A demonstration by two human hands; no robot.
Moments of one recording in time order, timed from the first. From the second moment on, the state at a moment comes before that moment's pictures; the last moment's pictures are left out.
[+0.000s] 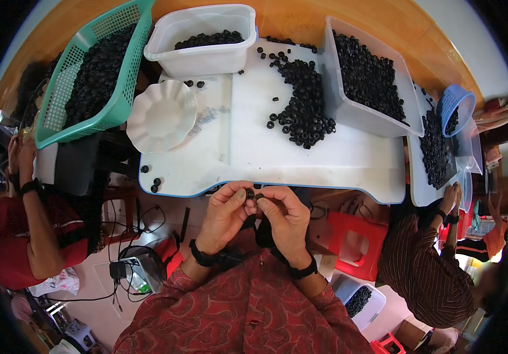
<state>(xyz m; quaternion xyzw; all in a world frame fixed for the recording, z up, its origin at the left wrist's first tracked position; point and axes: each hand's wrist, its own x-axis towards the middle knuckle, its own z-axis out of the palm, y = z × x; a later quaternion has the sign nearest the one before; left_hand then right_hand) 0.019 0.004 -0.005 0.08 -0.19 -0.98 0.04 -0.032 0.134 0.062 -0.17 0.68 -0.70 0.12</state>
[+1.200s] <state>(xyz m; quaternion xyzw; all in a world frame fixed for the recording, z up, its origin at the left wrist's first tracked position) 0.005 0.007 -0.005 0.11 -0.16 -0.98 0.03 -0.053 0.131 0.047 -0.24 0.79 -0.57 0.01</state>
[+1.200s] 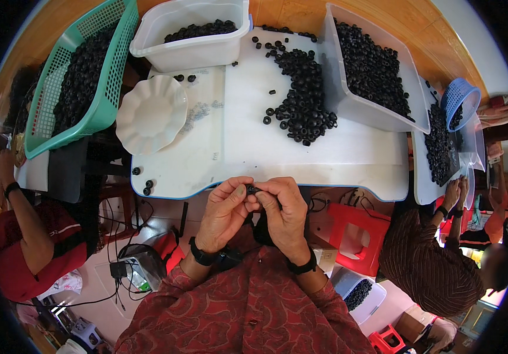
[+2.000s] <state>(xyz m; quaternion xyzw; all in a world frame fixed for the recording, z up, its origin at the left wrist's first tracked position) 0.007 0.009 -0.004 0.14 -0.25 -0.96 0.07 -0.051 0.128 0.049 -0.28 0.82 -0.50 -0.02</state>
